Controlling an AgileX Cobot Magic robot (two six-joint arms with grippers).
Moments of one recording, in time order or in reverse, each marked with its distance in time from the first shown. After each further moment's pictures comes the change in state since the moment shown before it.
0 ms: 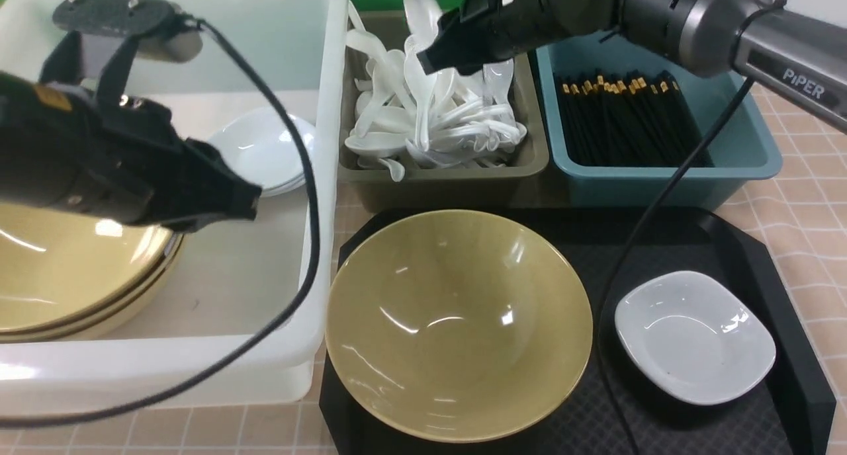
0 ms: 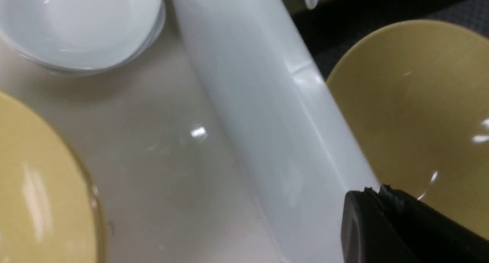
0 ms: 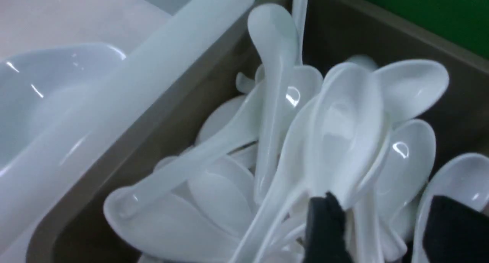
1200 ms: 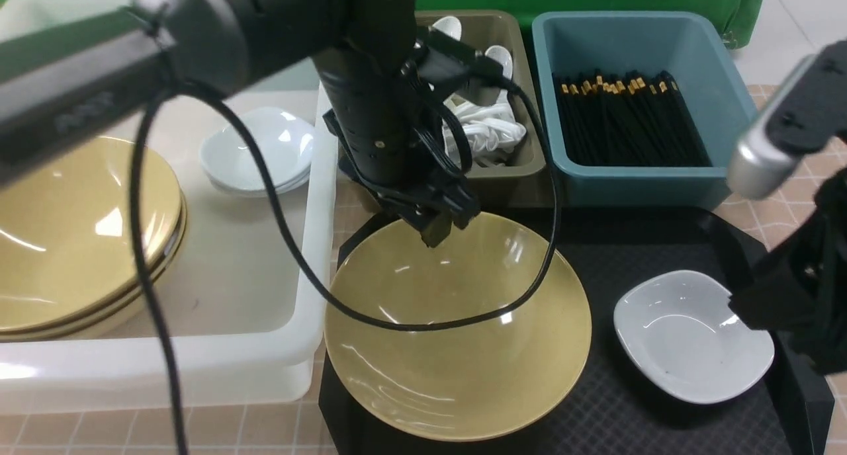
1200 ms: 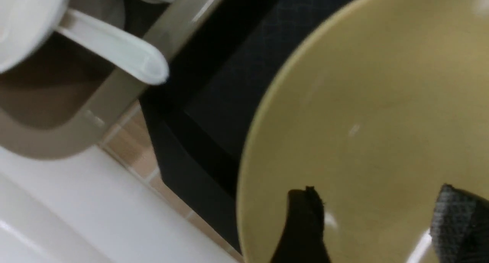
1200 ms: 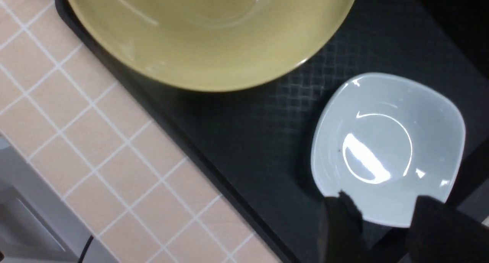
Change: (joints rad) right arm -0.001 -1.026 0.899 0.026 0.584 -0.175; left arm -0.376 0.677 -0.617 0.382 0.344 -0.125
